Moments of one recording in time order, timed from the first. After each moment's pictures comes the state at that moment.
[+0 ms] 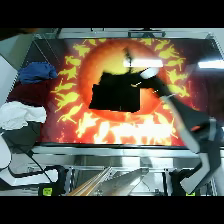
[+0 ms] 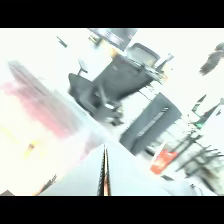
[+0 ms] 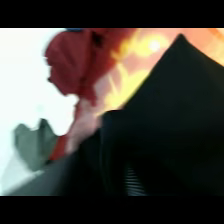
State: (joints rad) left arm 0.24 -1.42 1.96 0.08 -1.42 -1.14; right arm 0.48 -1.86 1.63 -0.31 0.78 1.02
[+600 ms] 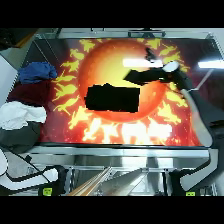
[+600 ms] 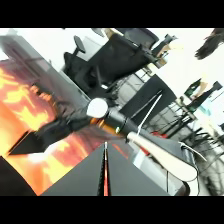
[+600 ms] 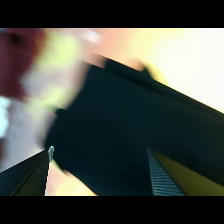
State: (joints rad) left arm 0.33 -1.36 1.80 0.05 -1.56 -1.13; right arm 0.15 -1.79 1.63 -0.71 1.06 1.27
